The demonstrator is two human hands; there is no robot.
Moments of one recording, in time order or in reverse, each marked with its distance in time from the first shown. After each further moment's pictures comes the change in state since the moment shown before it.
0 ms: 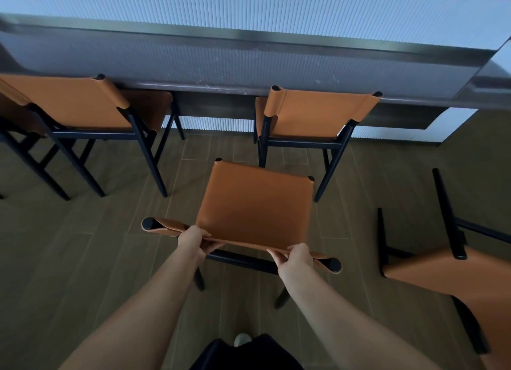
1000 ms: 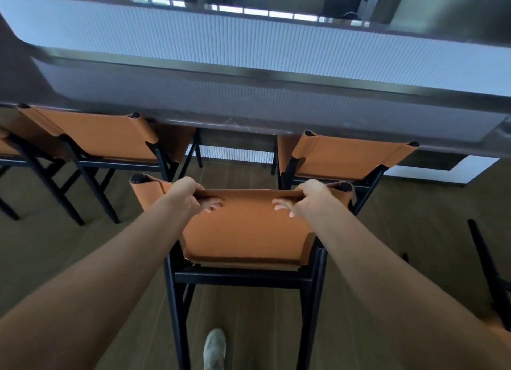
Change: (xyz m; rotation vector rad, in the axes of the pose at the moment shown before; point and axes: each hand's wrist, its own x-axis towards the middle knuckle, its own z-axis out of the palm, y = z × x) left_hand -0.019 0.231 0.024 -0.047 -0.127 0.020; right_hand -0.085 -0.107 0.219 -0.001 -0.345 0.100
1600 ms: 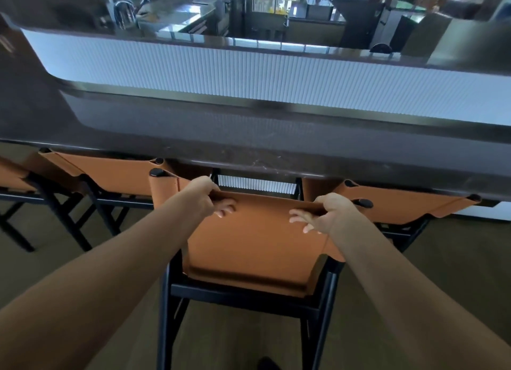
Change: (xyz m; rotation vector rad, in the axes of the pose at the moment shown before) left_hand 0.077 0.171 0.029 0.134 -0.069 0.027; right_hand 0.048 -0.031 0.153 -0.021 -0.051 0.043
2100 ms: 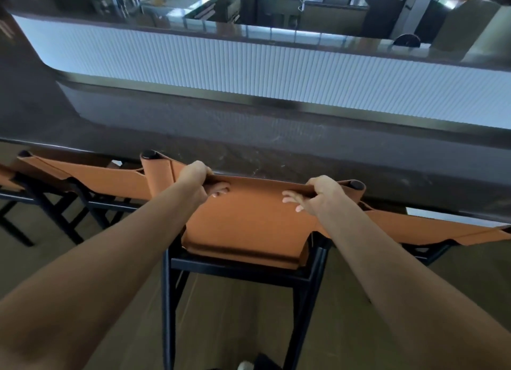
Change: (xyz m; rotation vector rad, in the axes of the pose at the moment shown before) left_hand 0.096 0.076 0.044 0.014 0.115 0.210; right_hand 0.091 -0.070 0.093 -0.055 -0.074 -0.006
